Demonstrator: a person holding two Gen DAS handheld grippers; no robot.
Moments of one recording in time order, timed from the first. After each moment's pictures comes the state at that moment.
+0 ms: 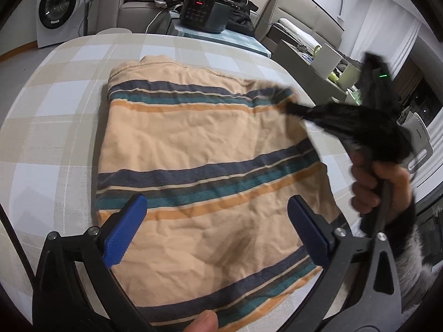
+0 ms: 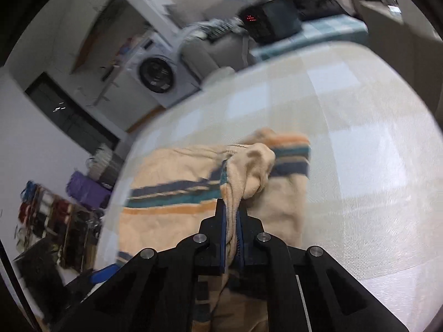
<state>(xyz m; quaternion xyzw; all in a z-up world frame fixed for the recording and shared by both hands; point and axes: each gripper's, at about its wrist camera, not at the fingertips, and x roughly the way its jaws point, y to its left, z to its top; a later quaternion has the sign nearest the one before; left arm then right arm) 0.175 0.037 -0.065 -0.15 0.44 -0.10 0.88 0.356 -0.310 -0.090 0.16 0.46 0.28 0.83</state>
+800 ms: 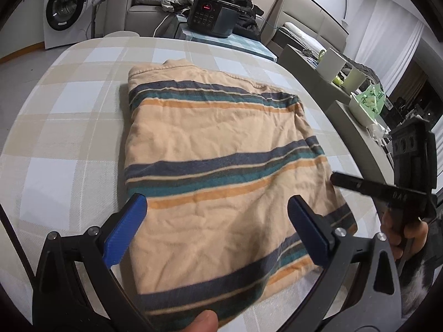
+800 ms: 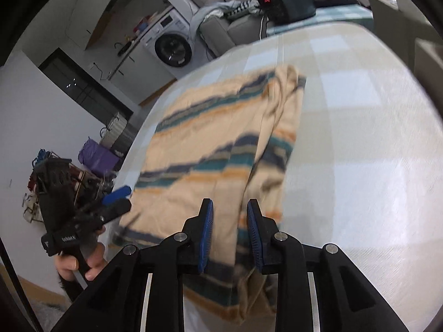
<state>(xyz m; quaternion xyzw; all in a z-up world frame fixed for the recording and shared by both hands) 0.158 0.050 -0.062 -0.14 0.43 -0.08 0.89 0.255 -0.336 -0.100 0.13 0.51 0.32 0.79</state>
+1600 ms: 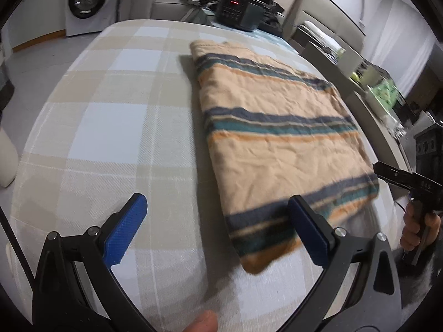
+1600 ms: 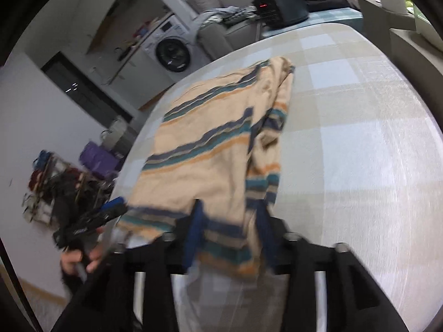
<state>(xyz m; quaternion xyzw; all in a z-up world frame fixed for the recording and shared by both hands) 0.090 0.101 -0.087 -0.15 0.45 -0.04 0.88 0.192 -0.361 -0.092 0.14 0.49 0.32 0.80</state>
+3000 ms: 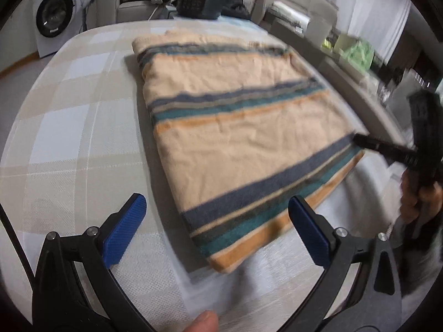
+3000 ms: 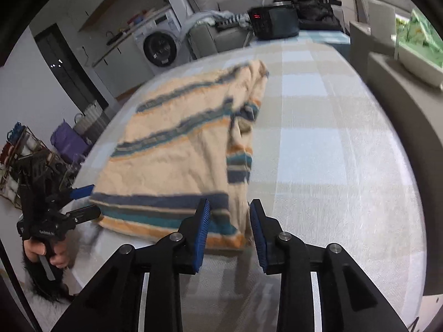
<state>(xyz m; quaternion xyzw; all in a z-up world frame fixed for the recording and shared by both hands) 0.091 0.039 -0.089 -0.10 0.45 -0.10 0.88 0.189 -0.369 -0.090 0.04 0.46 0.26 0.85</state>
